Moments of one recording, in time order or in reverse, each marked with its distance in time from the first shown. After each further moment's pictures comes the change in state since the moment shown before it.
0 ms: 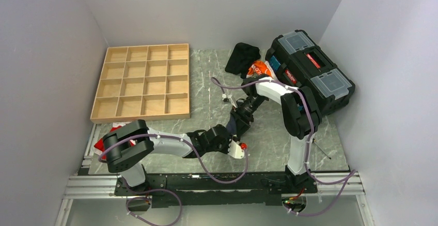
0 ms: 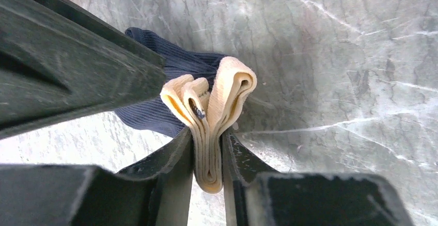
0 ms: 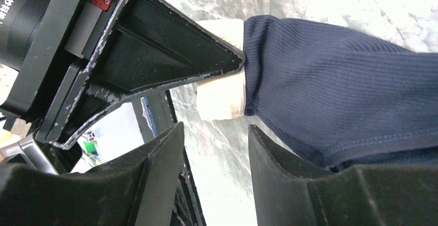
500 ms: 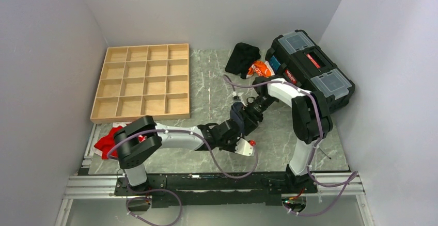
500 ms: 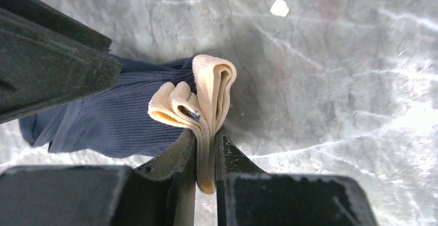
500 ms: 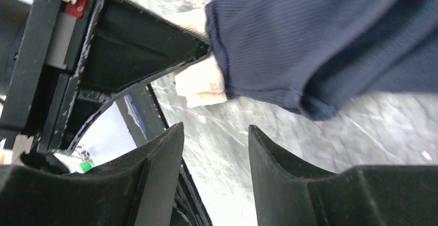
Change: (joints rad) left arm 0.001 0.084 0.193 -0.257 0.096 -0.042; right arm -0.091 -0.115 -0.095 0.056 0.085 0.061
